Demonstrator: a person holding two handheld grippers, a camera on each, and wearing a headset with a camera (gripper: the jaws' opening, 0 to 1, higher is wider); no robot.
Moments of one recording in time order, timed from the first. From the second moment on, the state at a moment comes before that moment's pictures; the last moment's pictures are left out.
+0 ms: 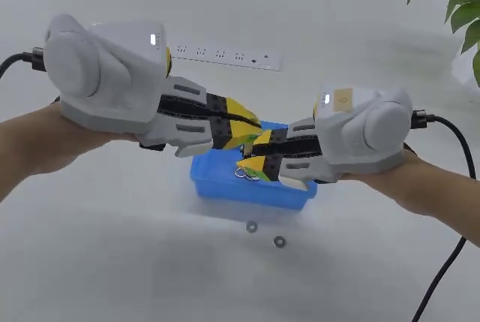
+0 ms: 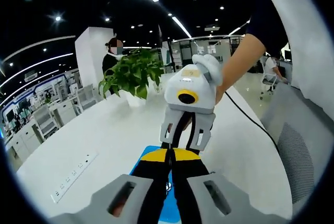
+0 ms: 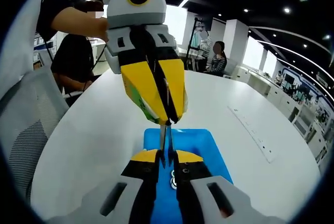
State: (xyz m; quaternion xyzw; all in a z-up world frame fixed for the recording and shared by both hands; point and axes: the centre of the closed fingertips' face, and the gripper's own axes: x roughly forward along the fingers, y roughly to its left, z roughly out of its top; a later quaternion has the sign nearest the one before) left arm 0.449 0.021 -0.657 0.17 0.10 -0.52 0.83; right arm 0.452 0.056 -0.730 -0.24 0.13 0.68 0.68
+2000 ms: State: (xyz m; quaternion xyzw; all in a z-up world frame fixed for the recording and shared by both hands) left arm 0.383 0.000 -0.662 0.20 0.08 -0.53 0.82; right arm 0.382 -0.049 -0.725 -0.17 0.14 0.63 0.75
